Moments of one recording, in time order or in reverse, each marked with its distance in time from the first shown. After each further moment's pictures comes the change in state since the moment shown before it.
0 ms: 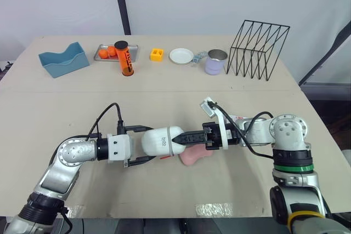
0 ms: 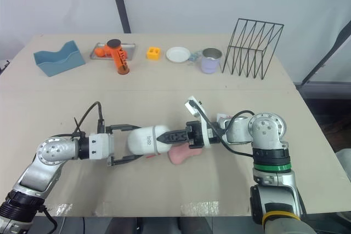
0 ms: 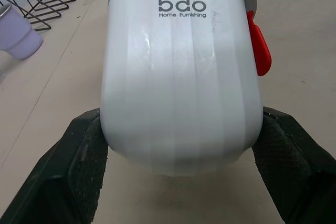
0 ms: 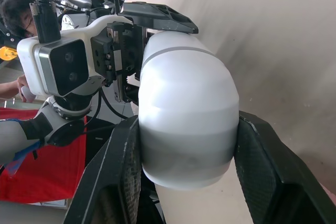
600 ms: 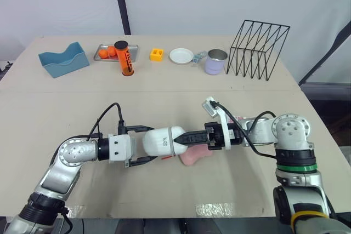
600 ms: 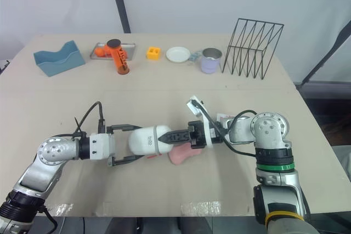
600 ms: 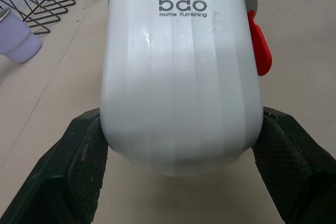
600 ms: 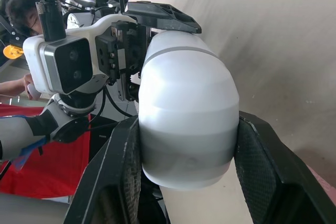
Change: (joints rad) left arm 0.000 0.000 -0.005 -0.017 -0.010 0.011 0.002; right arm 0.000 -0.034 0.010 0.006 0.016 -0.006 0.044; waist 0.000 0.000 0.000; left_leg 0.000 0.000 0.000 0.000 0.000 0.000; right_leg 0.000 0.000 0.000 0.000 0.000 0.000
